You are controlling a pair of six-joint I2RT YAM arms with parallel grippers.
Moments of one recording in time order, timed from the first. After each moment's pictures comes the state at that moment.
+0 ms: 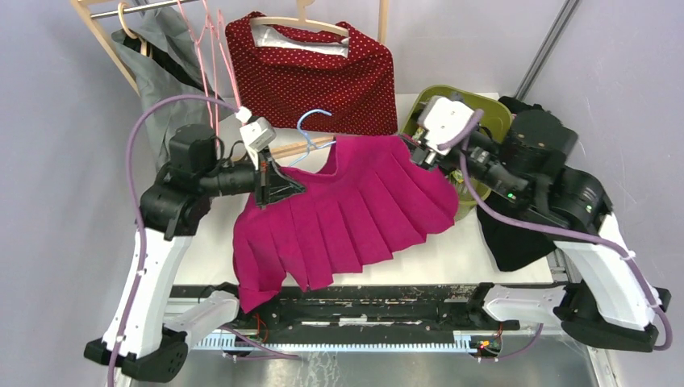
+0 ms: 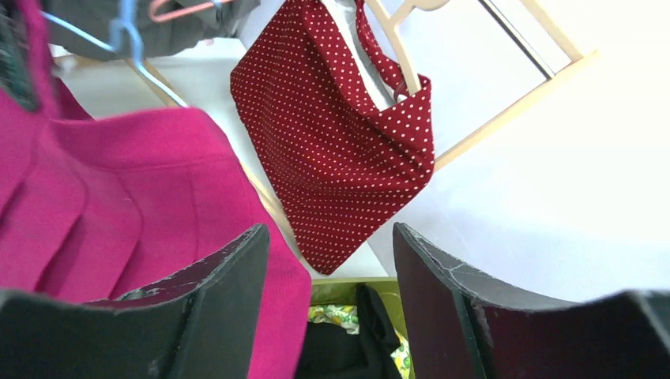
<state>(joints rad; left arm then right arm) -0.31 0.96 1.44 -0.87 0.87 0.06 0.91 1.17 1.85 -0.75 0.10 -0.59</state>
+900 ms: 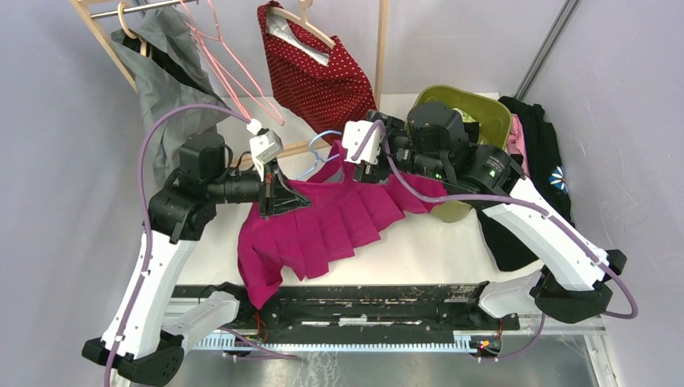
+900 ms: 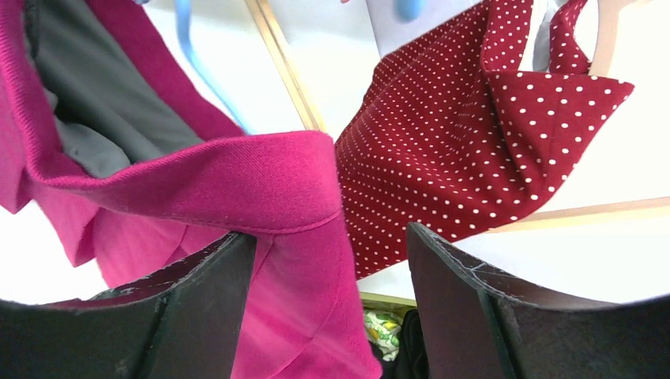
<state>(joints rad) -0.36 0.96 1.35 -0.84 0.95 0.08 0.91 1.35 1.77 -0.77 -0.08 -0.71</state>
